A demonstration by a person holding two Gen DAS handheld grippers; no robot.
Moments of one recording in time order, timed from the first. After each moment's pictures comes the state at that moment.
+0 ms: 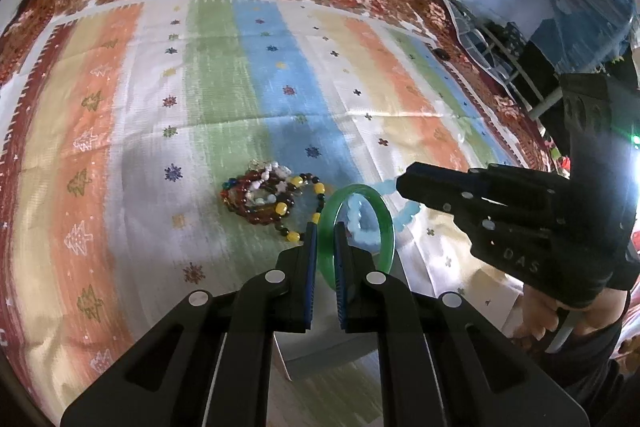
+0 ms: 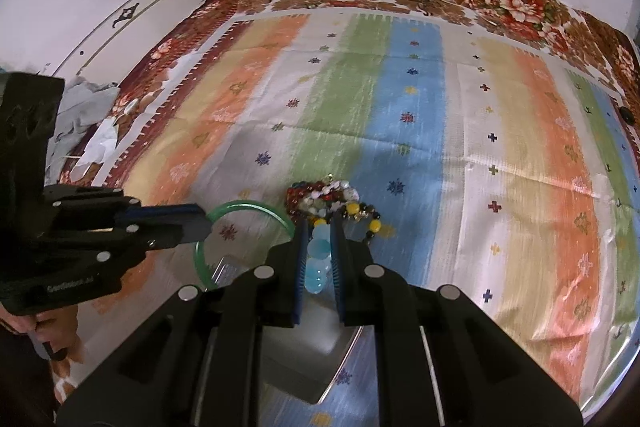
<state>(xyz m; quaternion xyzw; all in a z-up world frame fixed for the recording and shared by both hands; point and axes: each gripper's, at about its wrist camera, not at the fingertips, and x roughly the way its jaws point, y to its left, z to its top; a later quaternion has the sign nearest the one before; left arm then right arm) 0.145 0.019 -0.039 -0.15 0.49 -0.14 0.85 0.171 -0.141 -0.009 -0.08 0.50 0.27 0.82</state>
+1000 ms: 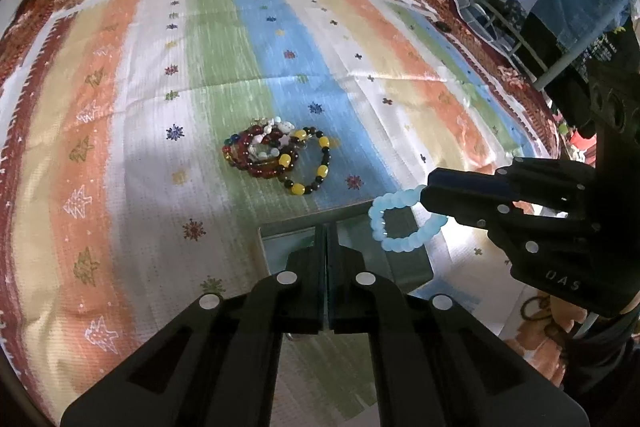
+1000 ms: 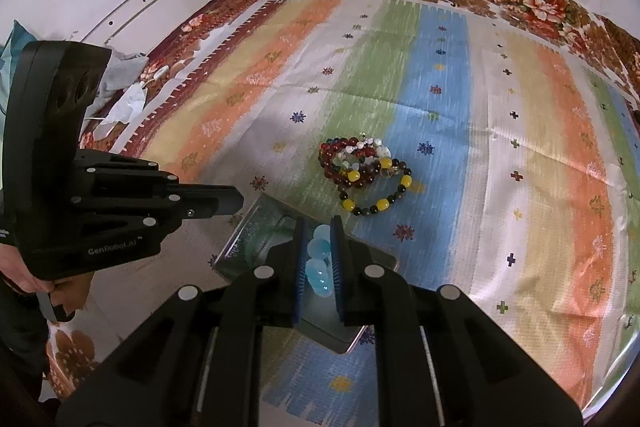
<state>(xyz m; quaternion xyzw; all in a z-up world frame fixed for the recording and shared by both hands) 0.115 0.008 -0.064 -0.12 0.52 -0.13 0.84 0.122 -0.145 -0.022 -0.09 0.51 0.31 0.80</state>
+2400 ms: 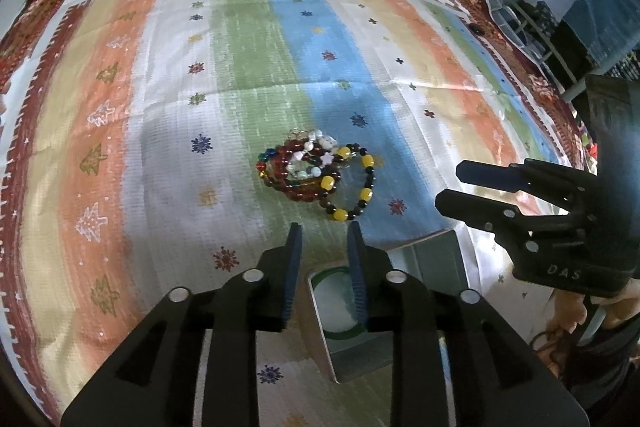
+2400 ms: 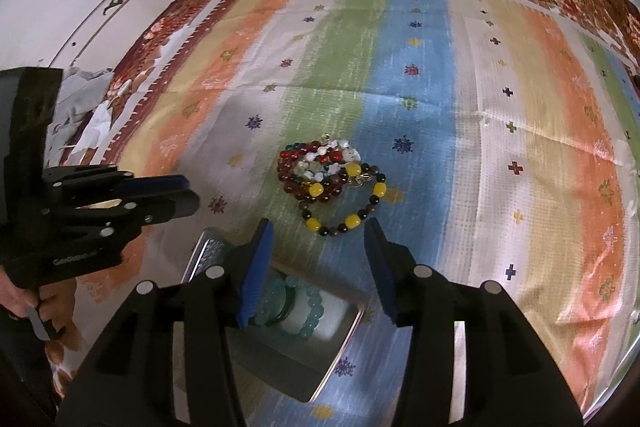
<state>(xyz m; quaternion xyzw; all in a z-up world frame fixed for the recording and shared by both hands) 0.156 0.032 -0.077 -0.12 0.54 -0.09 0.83 0.186 -0.148 -0.056 -0.06 0.55 0.27 0.79</state>
